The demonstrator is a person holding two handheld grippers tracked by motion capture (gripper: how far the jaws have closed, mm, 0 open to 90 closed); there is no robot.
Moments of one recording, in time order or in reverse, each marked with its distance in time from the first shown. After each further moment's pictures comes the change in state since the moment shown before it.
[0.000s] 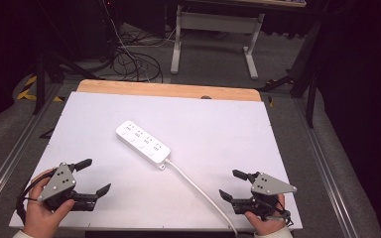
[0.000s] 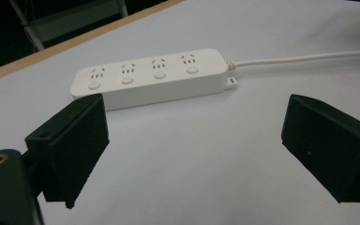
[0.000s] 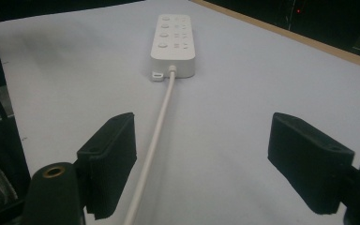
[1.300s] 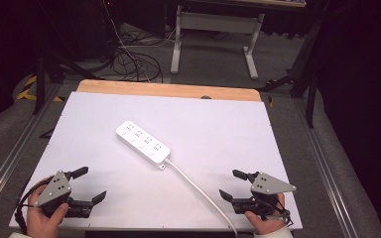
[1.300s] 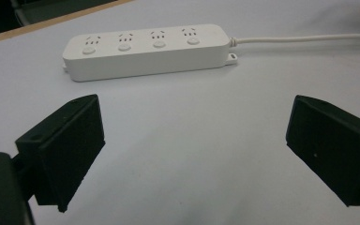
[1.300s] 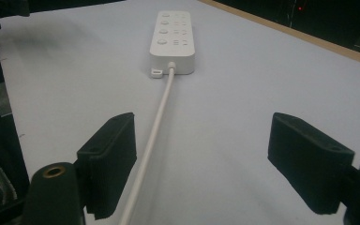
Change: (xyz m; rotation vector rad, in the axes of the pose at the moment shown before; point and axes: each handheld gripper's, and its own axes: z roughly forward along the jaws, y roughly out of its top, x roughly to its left) left arm 0.005 -0.029 0.000 0.009 -0.019 -0.030; right arm -0.002 -0.002 0.002 0.006 0.005 0.002
